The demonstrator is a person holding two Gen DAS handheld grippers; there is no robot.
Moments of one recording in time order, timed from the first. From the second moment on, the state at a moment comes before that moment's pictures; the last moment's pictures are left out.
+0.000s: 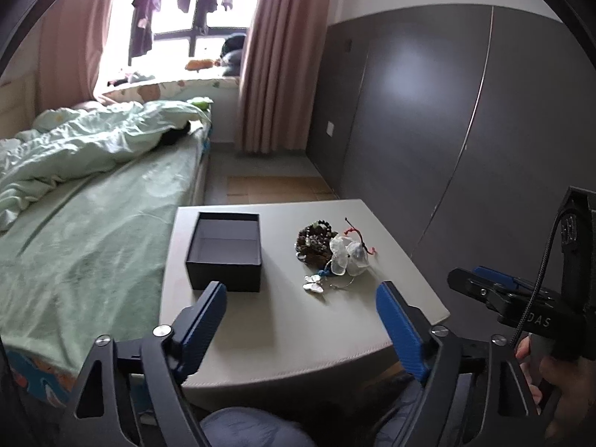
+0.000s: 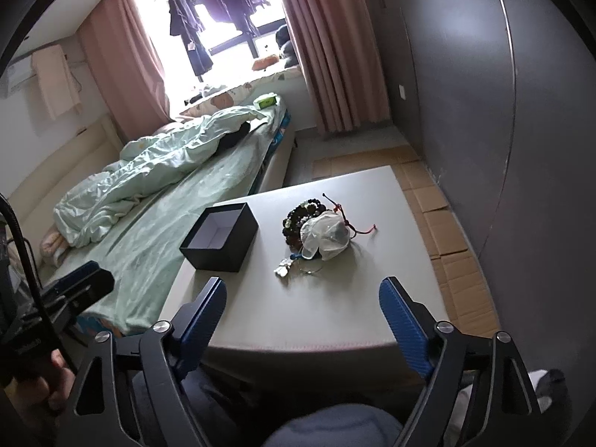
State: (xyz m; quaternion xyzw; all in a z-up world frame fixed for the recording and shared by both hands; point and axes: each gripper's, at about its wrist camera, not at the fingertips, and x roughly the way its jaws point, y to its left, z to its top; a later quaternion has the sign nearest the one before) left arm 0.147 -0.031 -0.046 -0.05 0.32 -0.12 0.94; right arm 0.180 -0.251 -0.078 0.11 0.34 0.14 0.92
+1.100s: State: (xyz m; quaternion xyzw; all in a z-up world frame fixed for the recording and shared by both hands) left arm 0.278 -0.043 -0.135 -0.06 0.45 -0.10 0.88; right arm 0.353 -0.233 -0.177 0.17 0.47 0.16 0.85
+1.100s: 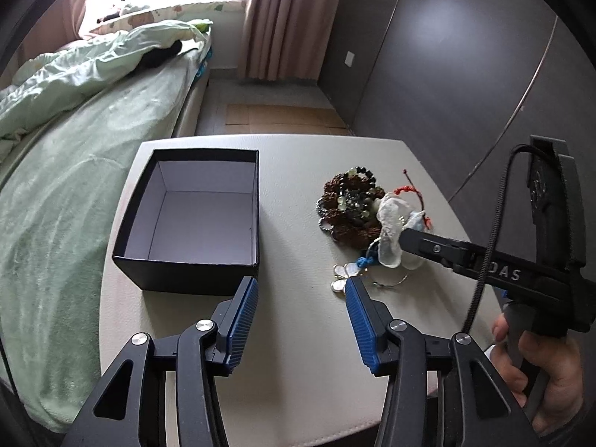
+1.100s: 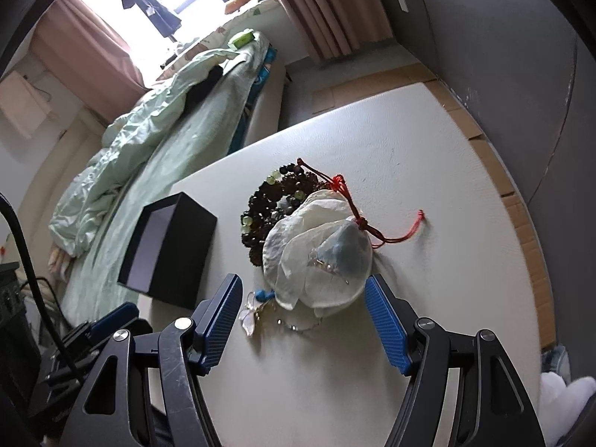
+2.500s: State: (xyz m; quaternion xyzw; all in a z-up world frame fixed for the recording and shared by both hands) left arm 0.311 -0.114 -0.189 0.02 0.47 -0.13 0.87; right arm 0.348 -0.310 -0.209 0.30 0.49 0.14 0.80
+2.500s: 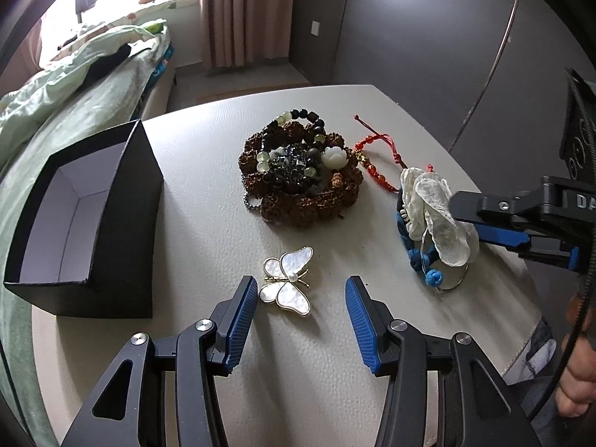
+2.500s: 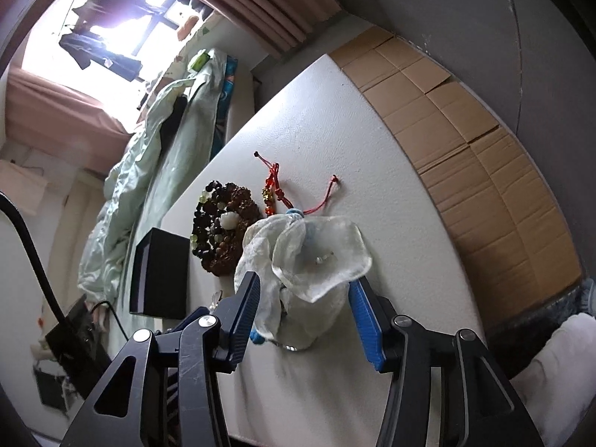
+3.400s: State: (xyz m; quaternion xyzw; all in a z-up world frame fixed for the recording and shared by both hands) left arm 0.287 -0.082 -0.138 -0.04 0.43 -0.15 0.89; right arm 0.325 -0.291 -0.155 0.32 0.39 0.19 0.84
